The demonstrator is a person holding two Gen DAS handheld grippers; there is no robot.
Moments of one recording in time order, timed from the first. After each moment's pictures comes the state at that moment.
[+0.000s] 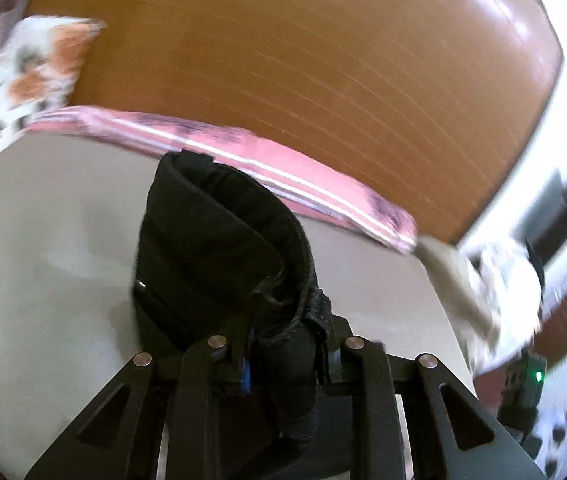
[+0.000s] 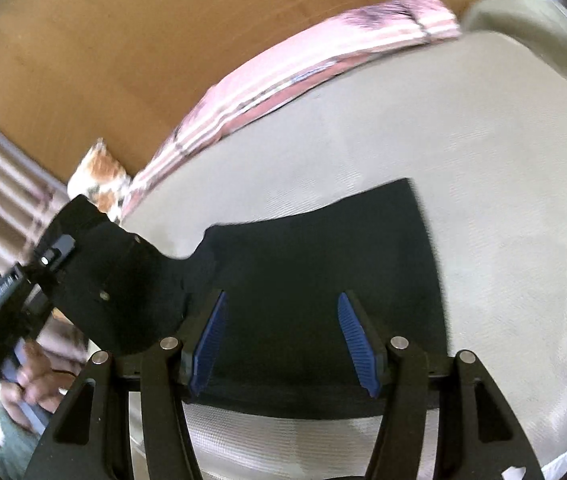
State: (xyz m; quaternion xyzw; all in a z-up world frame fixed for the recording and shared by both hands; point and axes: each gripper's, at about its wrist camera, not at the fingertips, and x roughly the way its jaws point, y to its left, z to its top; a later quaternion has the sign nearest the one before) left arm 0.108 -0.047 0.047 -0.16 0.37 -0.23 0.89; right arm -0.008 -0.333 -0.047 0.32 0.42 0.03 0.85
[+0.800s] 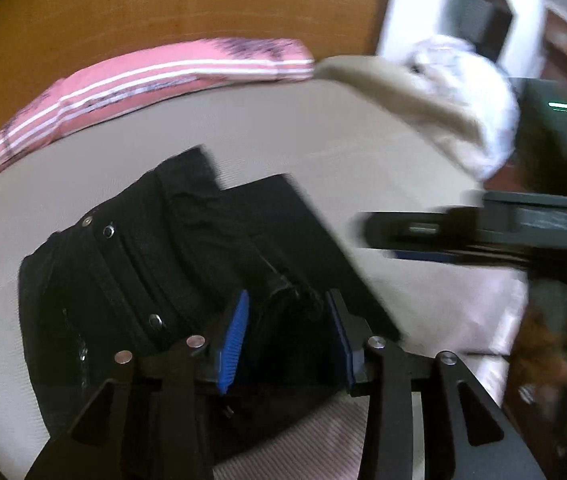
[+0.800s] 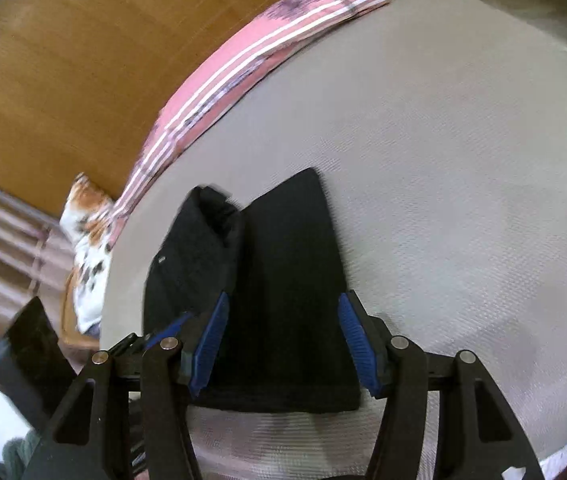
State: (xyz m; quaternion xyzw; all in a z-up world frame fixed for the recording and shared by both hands) left arm 0.032 -0.218 -0.032 0.11 0.44 -0.38 0.81; right arm -0.019 -0.391 -0.083 0.37 0.43 0.04 0.82
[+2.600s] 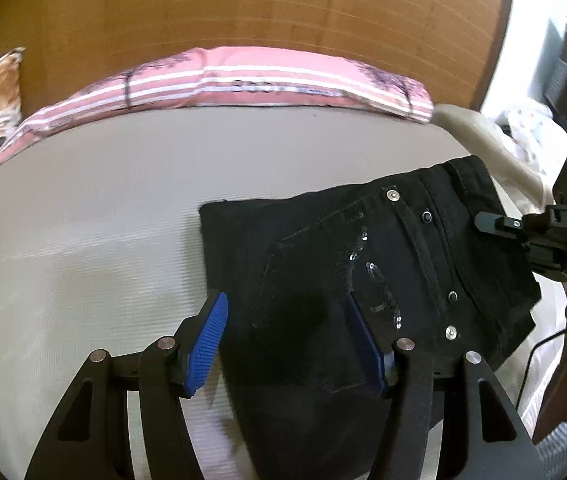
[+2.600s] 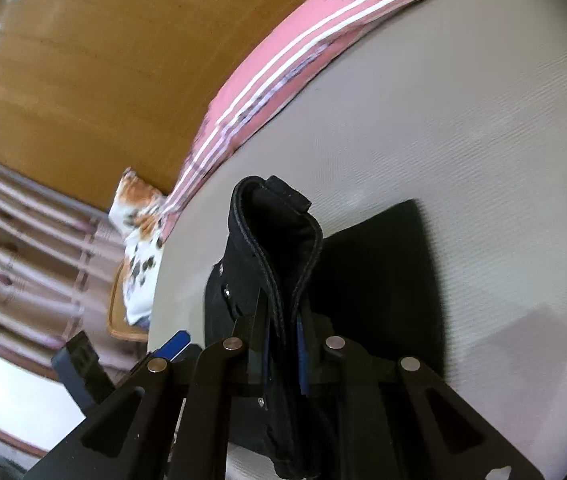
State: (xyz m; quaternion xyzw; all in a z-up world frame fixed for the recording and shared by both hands) left arm 0.091 -0.107 -0.039 0.04 0.45 -0.24 0.86; right arm 0.041 -0.391 -0.088 0.41 0.41 0.11 0.81
